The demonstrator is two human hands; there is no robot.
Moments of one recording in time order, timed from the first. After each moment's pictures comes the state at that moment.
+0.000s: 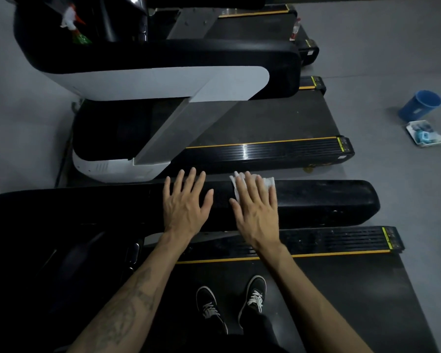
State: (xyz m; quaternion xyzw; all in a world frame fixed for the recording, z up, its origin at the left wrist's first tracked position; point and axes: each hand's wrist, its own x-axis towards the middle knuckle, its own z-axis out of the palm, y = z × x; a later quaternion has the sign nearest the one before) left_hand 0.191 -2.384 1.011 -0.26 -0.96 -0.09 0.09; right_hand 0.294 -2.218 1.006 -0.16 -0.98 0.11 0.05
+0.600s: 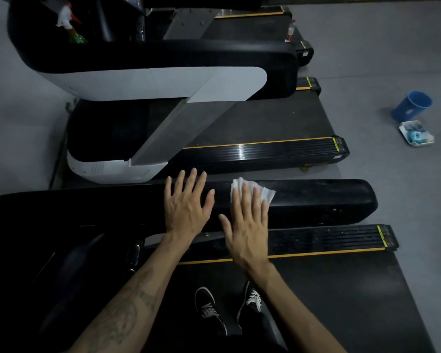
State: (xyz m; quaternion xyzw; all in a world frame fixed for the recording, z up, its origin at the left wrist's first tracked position) left_hand 0.189 -2.384 1.008 -0.26 -0.96 -0.10 0.09; right_hand 0.313 -2.261 0.996 -0.19 -0.97 0.13 0.07
